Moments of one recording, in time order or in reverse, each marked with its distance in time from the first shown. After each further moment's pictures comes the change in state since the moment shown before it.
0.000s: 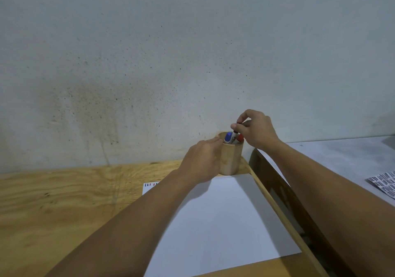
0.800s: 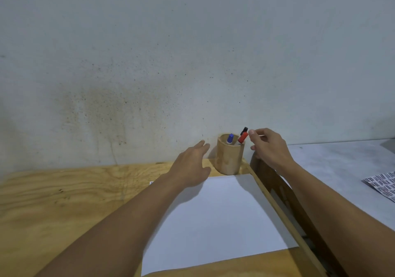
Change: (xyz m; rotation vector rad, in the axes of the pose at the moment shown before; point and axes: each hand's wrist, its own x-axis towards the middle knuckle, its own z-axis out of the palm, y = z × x) left_hand -0.021 -0.024 -0.011 0.063 -0.079 -0.152; right_hand -0.042 0.027 -0.009 0.134 0.038 0.111
